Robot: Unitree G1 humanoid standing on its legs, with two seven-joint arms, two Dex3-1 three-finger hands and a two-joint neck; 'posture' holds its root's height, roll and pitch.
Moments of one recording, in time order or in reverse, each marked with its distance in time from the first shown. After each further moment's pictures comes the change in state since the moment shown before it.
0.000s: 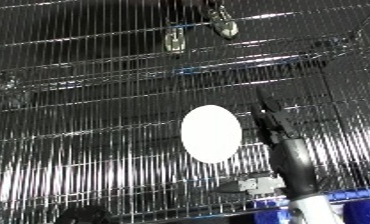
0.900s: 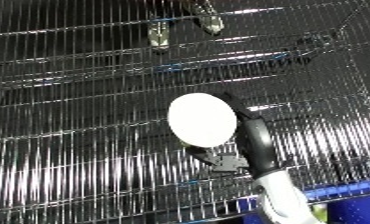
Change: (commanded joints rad) left arm 0.006 -0.002 -0.036 -0.003 -0.035 -0.024 -0.010; right arm -0.143 0.024 0.057 0.102 -0.011 0.004 -0.008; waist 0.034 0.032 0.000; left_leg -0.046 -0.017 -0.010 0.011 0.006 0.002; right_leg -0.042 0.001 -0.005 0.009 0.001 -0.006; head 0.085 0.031
